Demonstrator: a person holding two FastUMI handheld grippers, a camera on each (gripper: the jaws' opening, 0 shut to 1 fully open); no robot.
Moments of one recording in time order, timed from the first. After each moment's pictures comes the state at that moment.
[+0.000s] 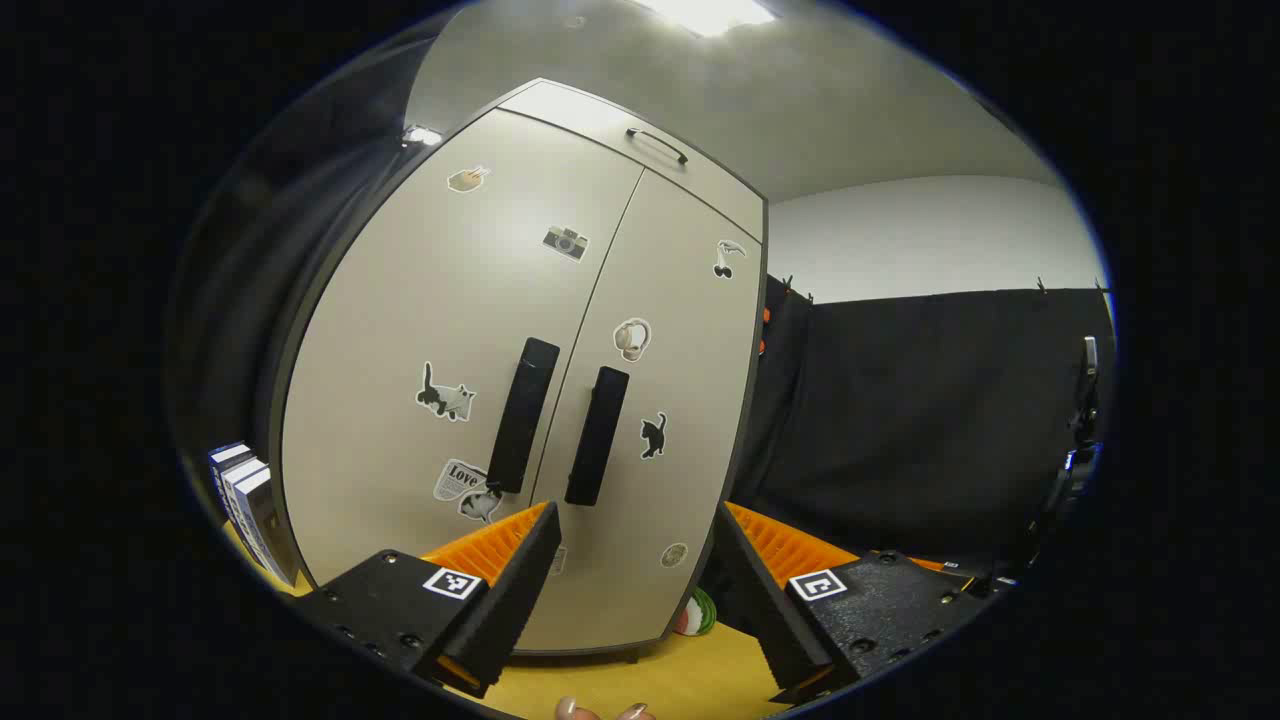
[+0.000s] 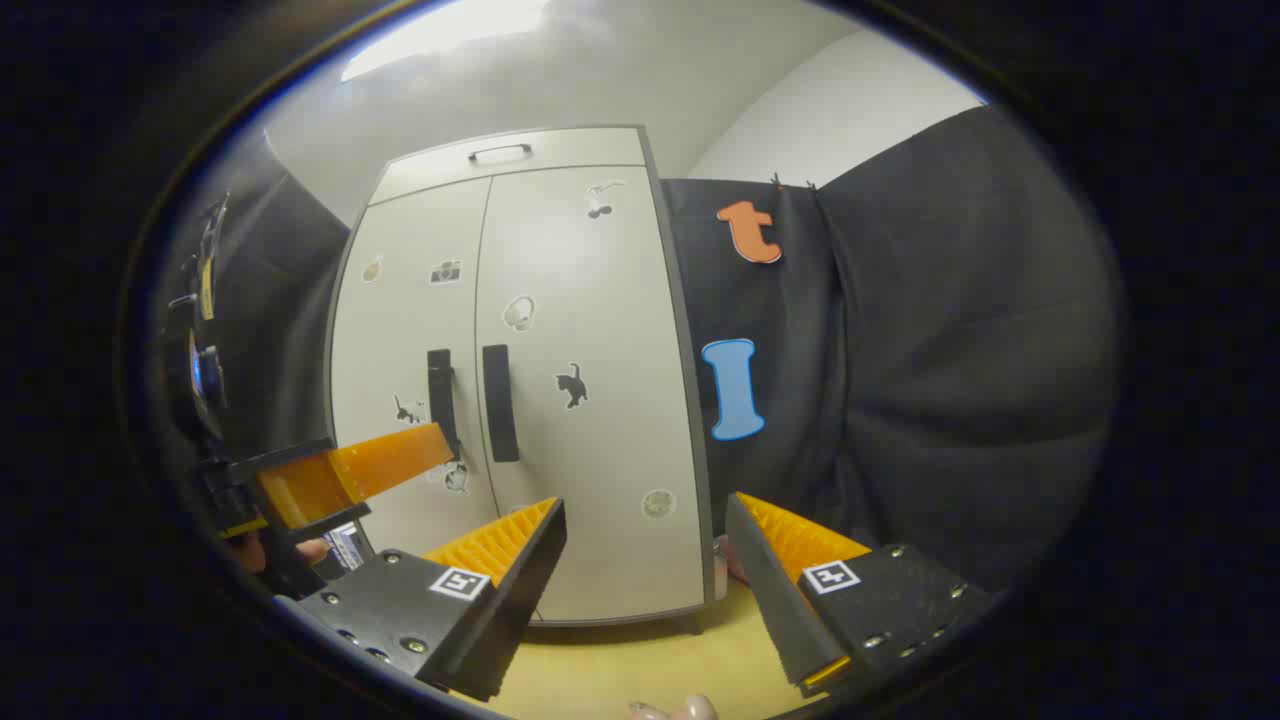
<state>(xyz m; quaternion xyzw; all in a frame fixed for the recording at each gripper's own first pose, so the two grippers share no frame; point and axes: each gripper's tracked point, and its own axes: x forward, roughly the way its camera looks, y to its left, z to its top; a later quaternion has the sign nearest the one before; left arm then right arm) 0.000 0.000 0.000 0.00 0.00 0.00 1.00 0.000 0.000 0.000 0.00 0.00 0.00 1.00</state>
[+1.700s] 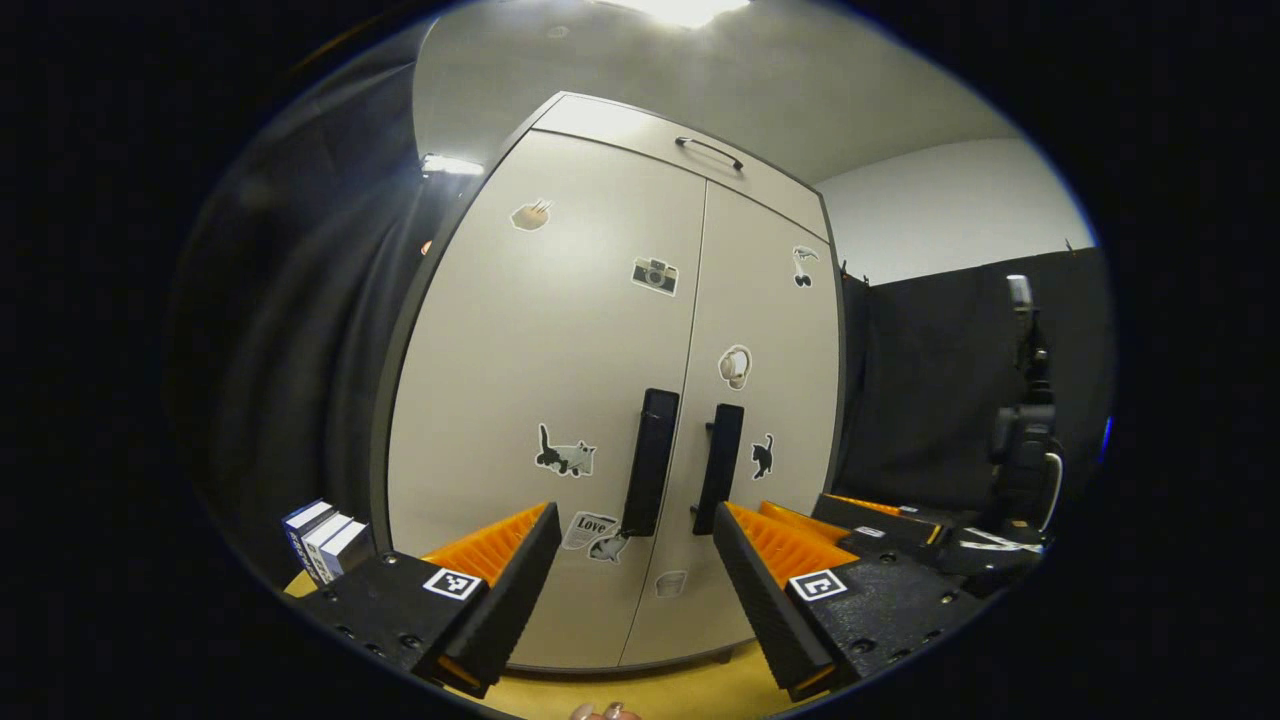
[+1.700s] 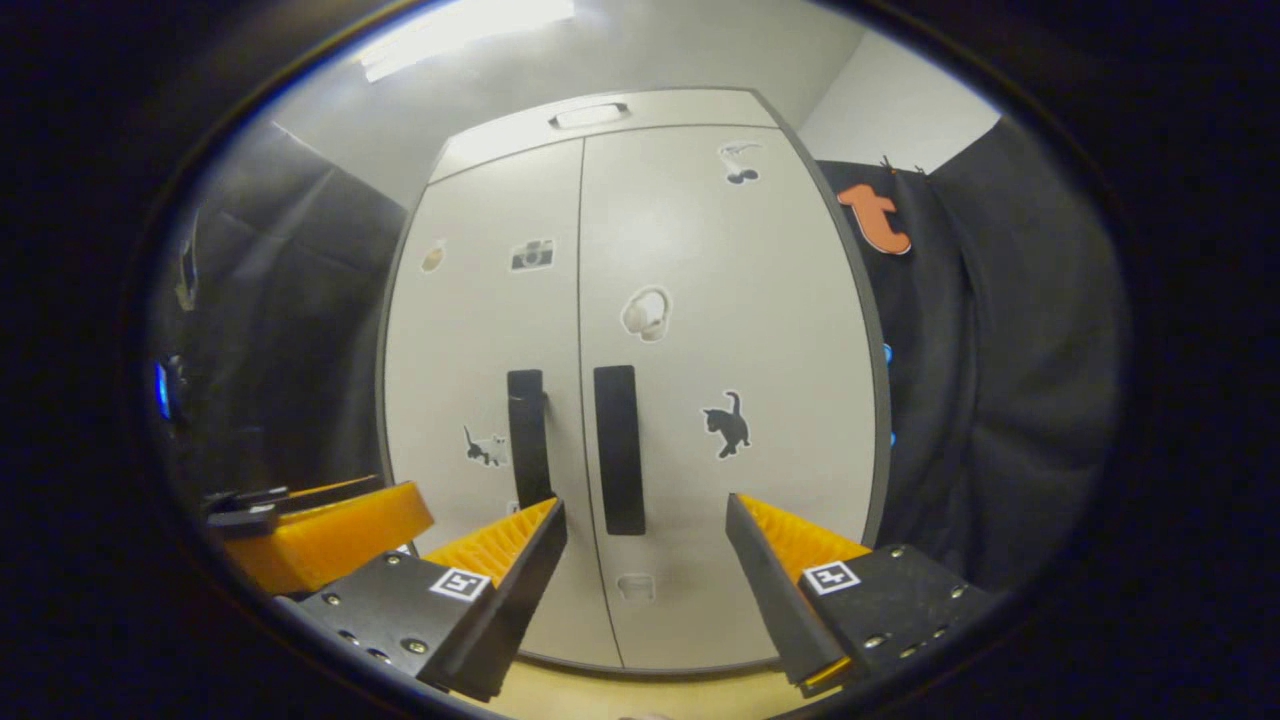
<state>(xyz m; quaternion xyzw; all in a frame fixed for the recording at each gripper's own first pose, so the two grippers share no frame) -0.008 0.087 0.043 0.06 0.01 0.09 0.99 0.132 0.139 0.011 -0.01 0.03 0.14 0.99</state>
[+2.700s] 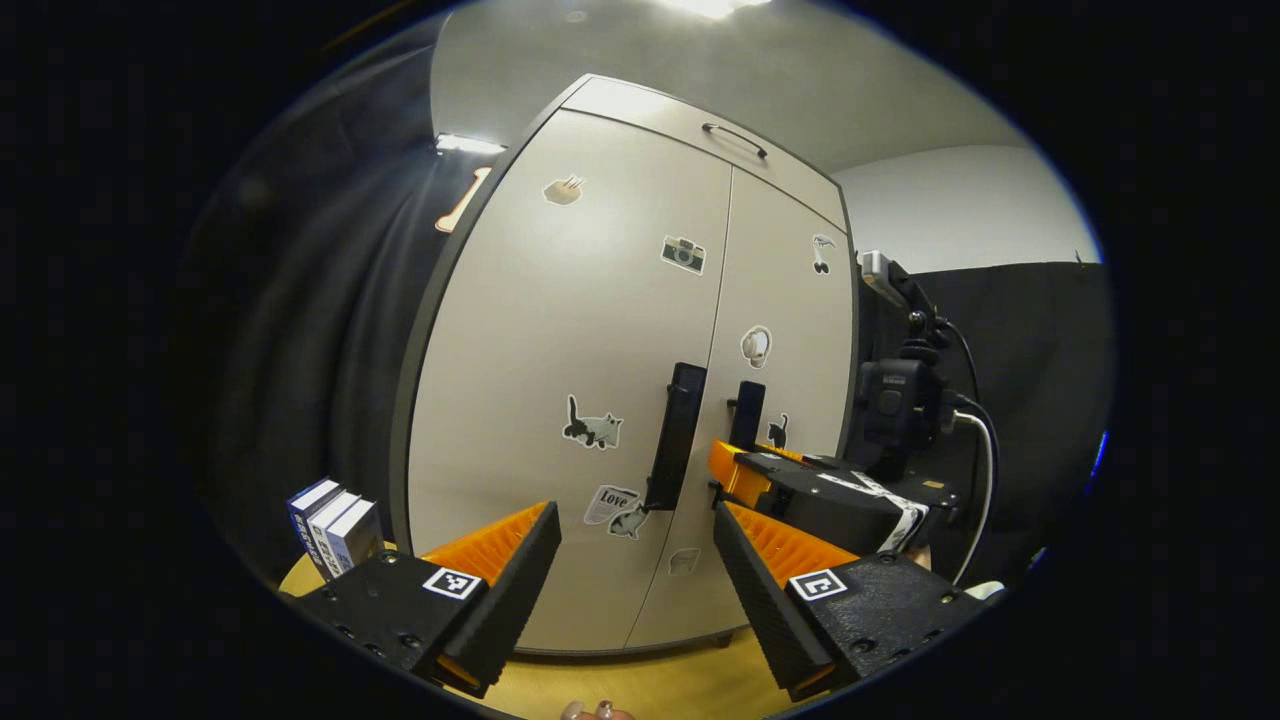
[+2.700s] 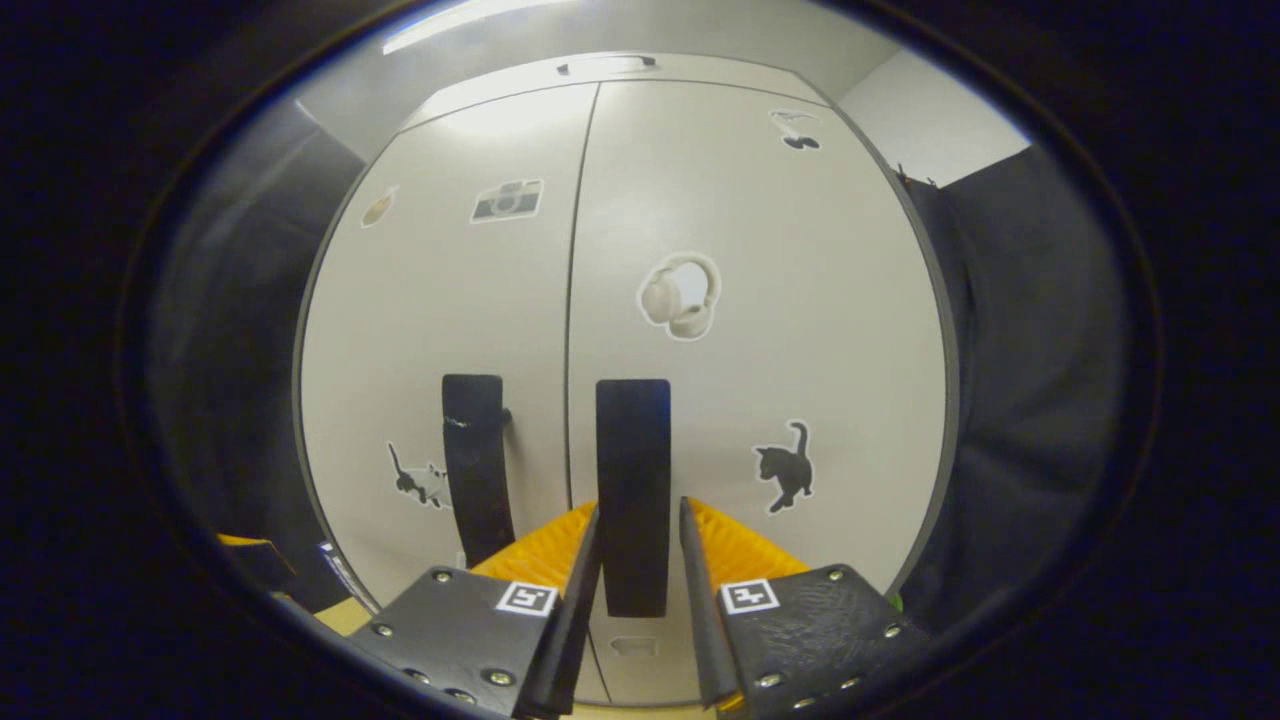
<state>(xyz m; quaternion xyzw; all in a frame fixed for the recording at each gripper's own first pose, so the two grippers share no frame) -0.023 0.106 0.033 0.04 0.04 0.10 0.99 0.199 0.177 0.013 -0.05 0.02 0.09 0.99</state>
